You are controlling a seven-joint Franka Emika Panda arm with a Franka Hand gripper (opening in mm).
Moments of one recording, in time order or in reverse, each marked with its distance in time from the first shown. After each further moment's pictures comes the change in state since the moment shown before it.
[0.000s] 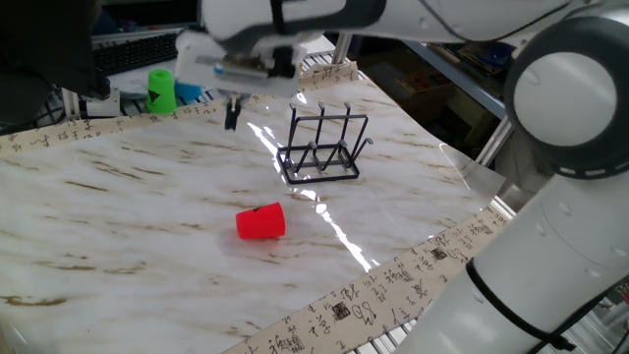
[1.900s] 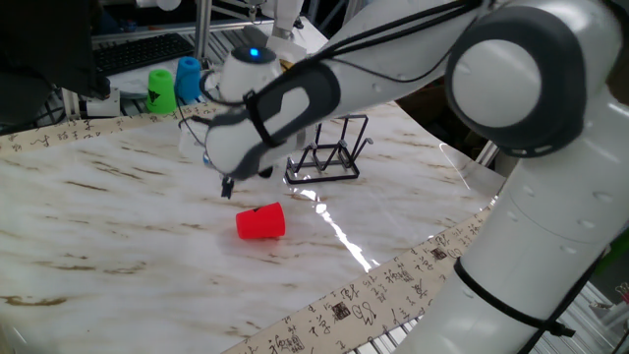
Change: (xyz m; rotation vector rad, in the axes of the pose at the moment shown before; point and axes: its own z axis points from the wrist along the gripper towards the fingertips) arm 0.020 -0.007 0.169 0.003 -0.109 0.330
